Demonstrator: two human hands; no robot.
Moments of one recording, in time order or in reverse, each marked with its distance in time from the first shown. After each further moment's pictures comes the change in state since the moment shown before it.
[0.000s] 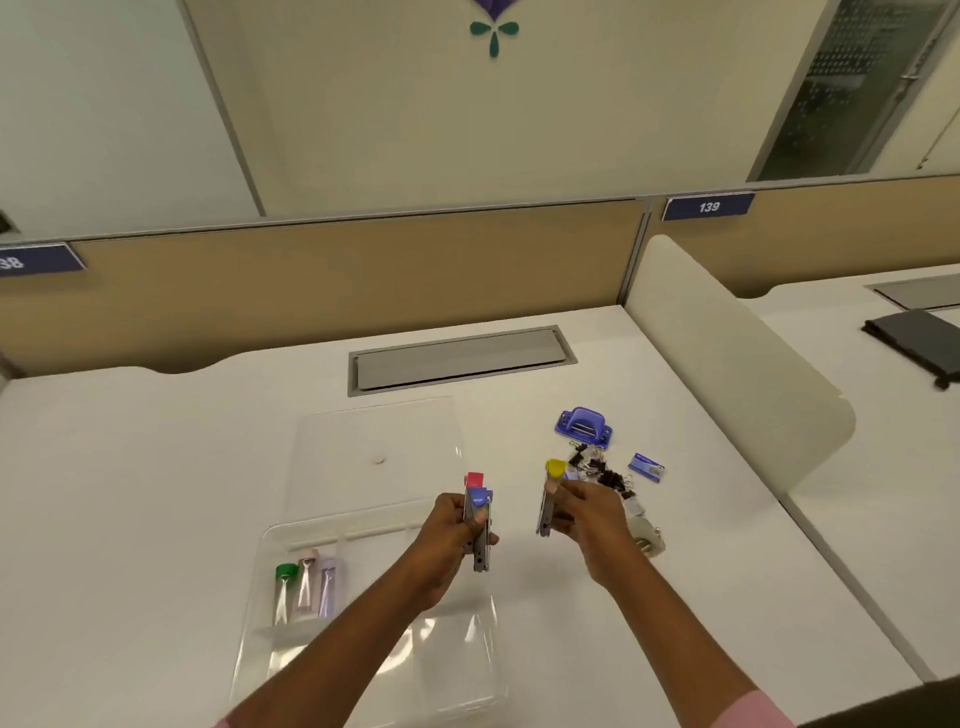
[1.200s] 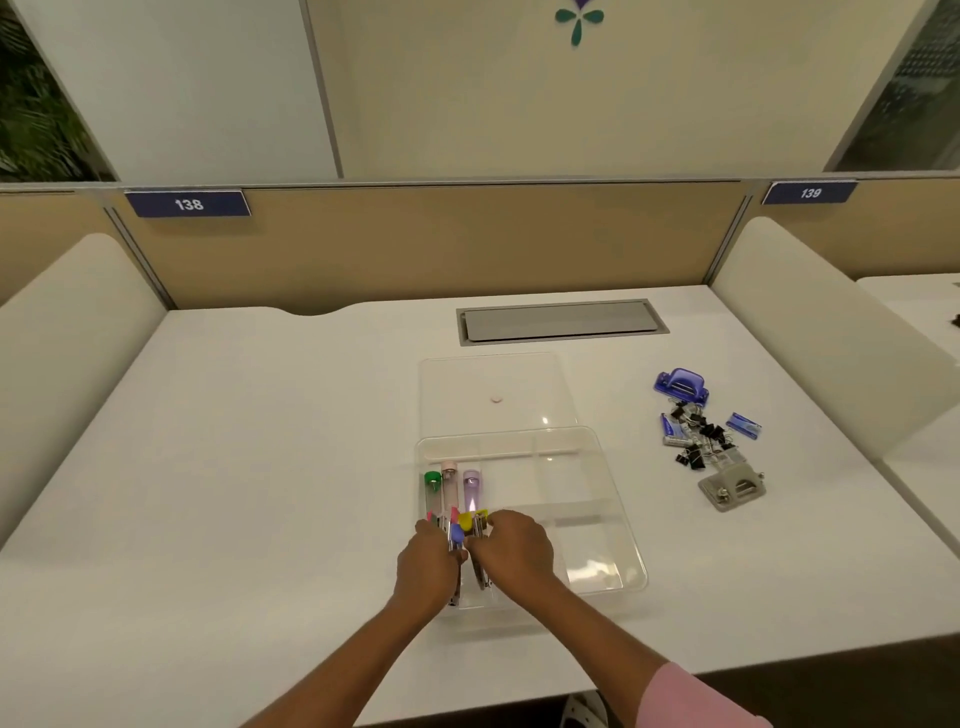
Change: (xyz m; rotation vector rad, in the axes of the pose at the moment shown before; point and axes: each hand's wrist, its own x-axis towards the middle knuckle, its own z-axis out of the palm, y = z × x) left_hand -0.145 -0.085 -0.167 0.859 0.424 -0.133; right_hand -0.149 0.134 0.225 -1.135 -0.109 -0.200
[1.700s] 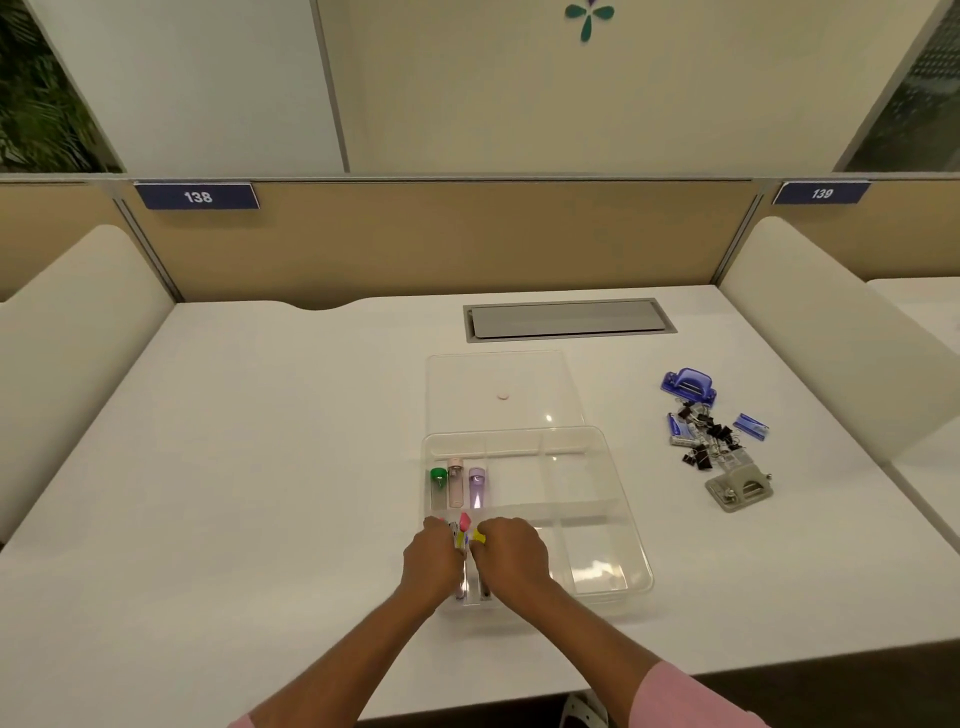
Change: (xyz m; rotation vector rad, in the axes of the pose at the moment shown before) left_hand 0.003 0.000 -0.003 0.107 -0.063 0.006; right_hand 0.003 0.007 0.023 -0.199 0.016 -0.178
